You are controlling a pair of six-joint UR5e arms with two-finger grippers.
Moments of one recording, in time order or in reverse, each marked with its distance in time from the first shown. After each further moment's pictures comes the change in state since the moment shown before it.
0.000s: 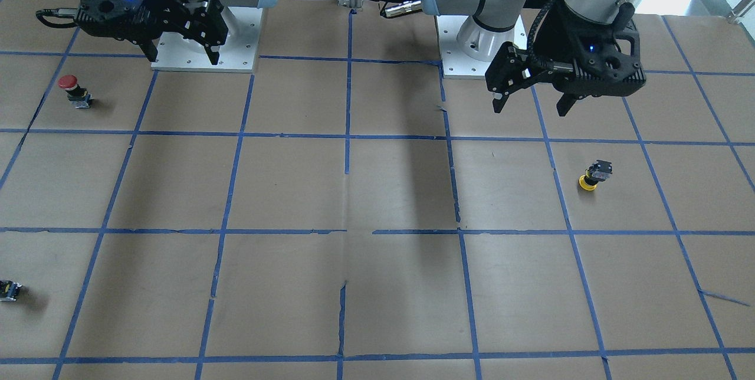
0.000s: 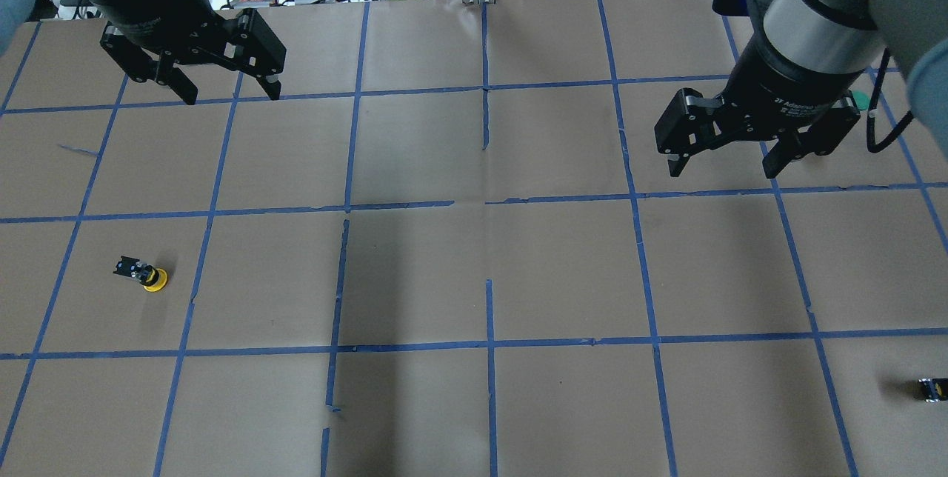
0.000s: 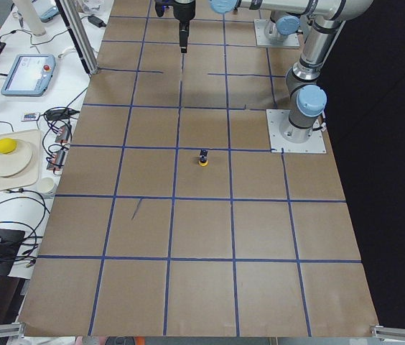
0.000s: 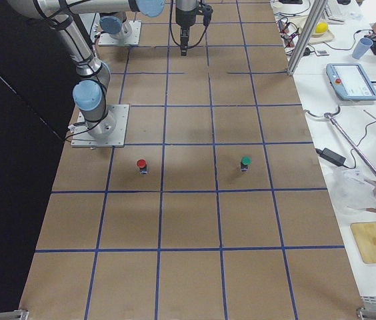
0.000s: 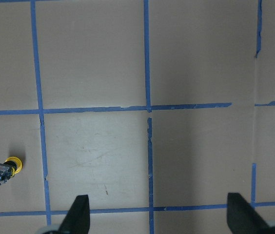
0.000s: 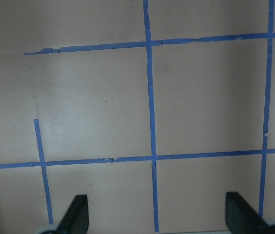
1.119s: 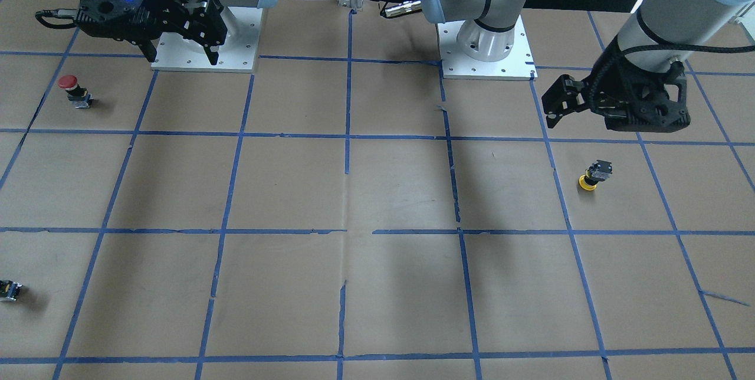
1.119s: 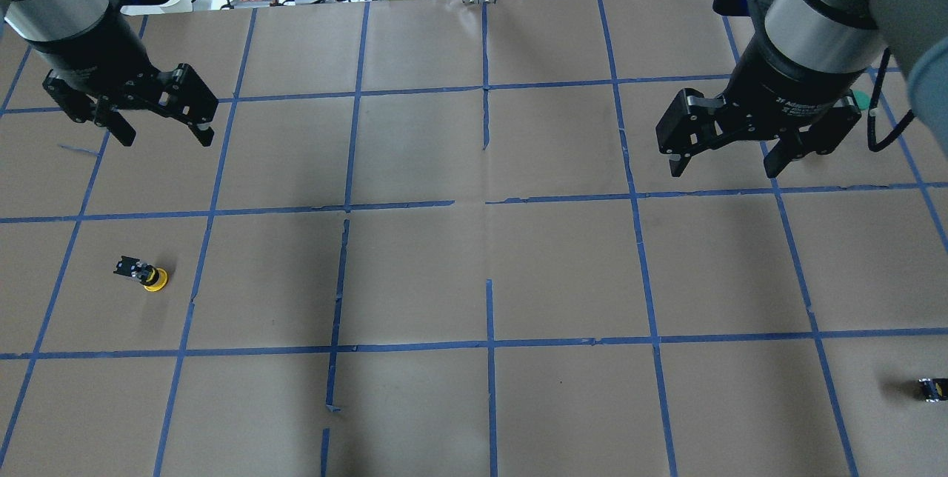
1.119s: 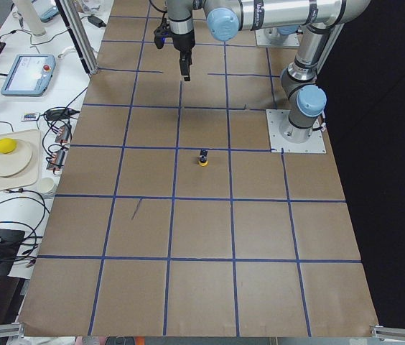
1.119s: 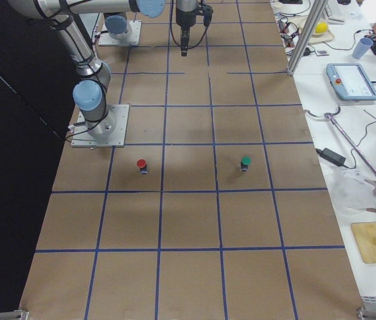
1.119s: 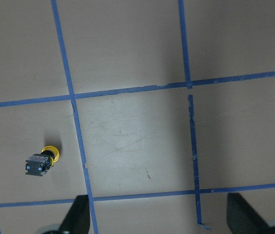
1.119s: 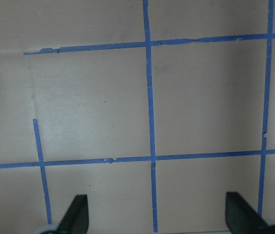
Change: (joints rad) left arm 0.199 -0.001 -0.122 0.001 0.078 0.182; right arm -0.003 0.000 0.001 -0.002 -0.001 -0.003
